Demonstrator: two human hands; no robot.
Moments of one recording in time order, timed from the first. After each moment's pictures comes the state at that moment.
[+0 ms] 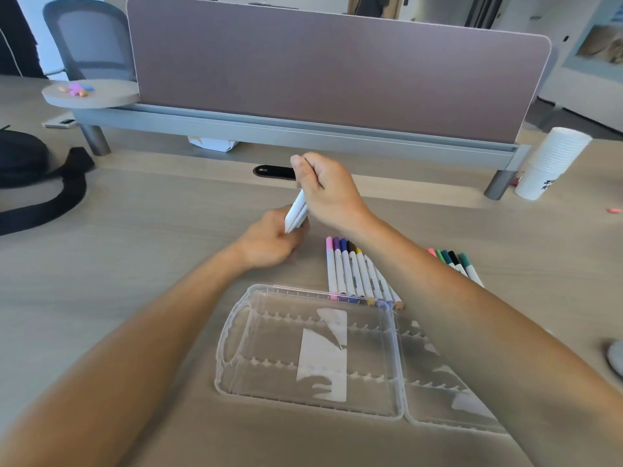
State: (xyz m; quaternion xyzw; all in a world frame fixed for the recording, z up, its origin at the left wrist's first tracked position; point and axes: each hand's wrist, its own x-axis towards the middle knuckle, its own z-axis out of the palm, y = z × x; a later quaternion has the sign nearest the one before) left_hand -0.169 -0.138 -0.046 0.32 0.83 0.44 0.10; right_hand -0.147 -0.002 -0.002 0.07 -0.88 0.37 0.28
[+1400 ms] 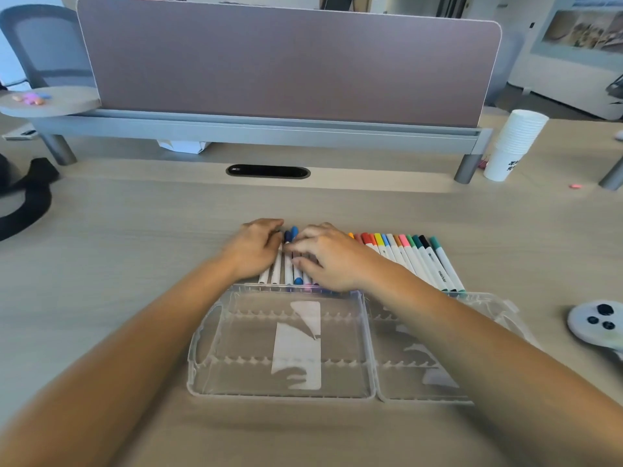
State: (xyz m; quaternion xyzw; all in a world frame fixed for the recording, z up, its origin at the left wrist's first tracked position) left_hand -0.177 -0.118 -0.082 0.32 0.91 0.27 0.02; right_hand -0.076 0.041 -0.058 0.11 -0.99 0.13 0.01
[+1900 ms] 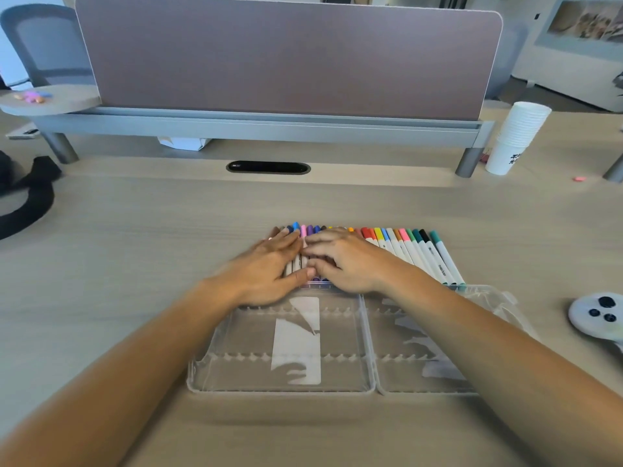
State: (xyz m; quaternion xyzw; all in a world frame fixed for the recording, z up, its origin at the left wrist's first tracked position) left_hand -0.133 -0.126 -0.081 0.47 0.88 0.07 0.06; right_hand -0.059 0.062 -0.069 0.11 -0.99 0.10 0.00
